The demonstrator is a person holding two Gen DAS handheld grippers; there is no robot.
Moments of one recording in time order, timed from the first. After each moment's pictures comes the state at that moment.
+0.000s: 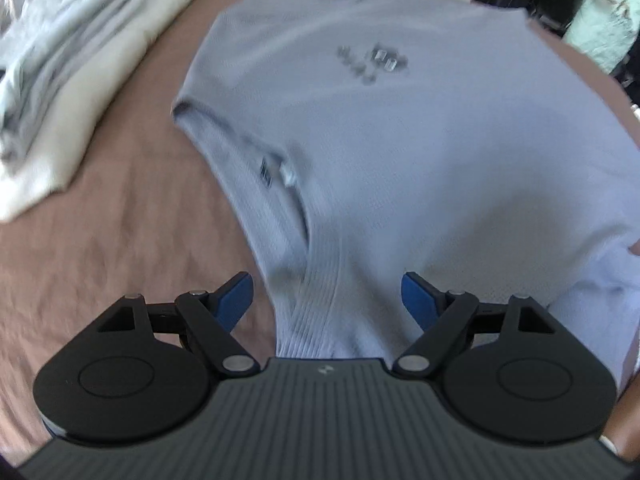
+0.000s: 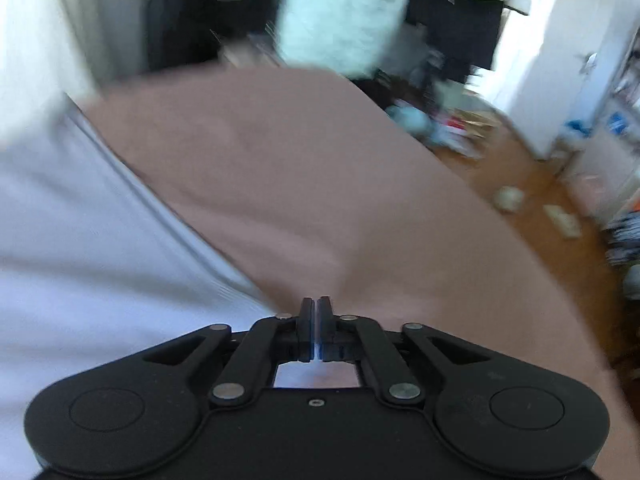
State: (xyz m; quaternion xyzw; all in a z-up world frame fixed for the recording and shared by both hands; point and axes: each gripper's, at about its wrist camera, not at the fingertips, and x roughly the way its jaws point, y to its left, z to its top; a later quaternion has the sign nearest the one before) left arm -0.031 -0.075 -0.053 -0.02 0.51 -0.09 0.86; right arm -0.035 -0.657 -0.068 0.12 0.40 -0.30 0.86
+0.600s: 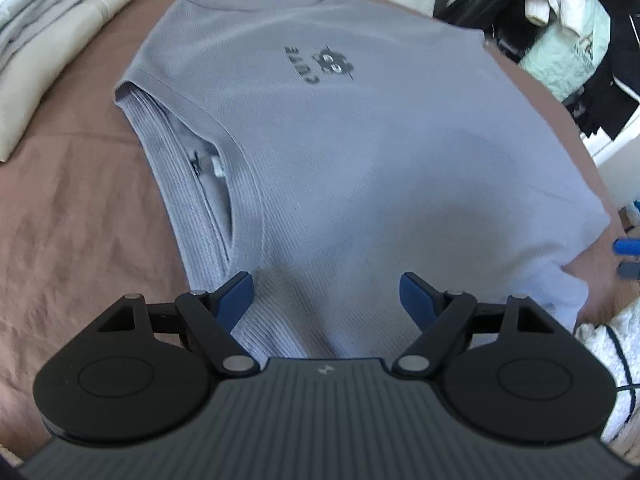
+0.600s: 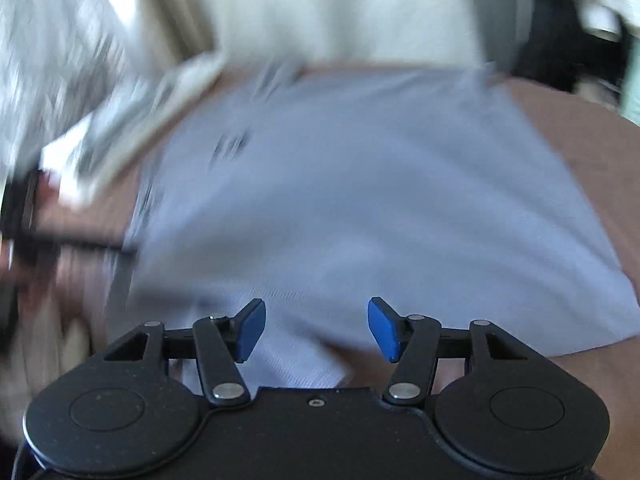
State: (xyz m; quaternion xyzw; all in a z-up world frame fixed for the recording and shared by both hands) left arm -0.026 -0.092 -0.065 -0.09 0.52 -0.16 0.84; right arm -0.086 -0.445 -0.032 0.02 0.49 0.17 0.86
